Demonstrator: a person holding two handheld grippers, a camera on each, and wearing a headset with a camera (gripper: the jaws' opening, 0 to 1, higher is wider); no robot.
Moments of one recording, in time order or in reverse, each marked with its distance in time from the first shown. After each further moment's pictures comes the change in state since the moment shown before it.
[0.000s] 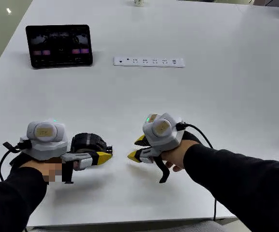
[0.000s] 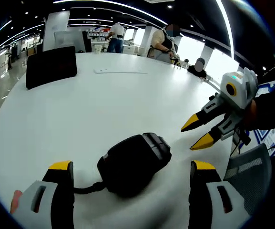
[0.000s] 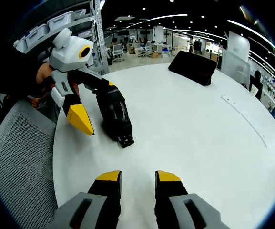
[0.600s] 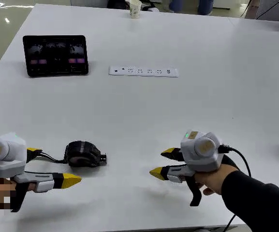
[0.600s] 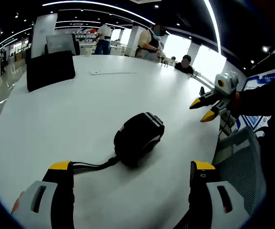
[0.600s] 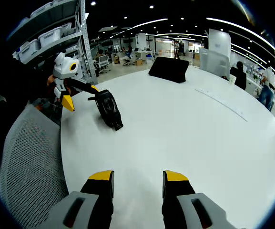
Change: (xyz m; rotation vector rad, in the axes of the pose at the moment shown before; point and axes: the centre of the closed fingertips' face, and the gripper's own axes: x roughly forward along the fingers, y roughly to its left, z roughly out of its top) left arm -0.054 0.020 -0.020 0.055 0.013 -0.072; right arm -0.075 -0.015 -0.043 0.124 -0.079 -0.072
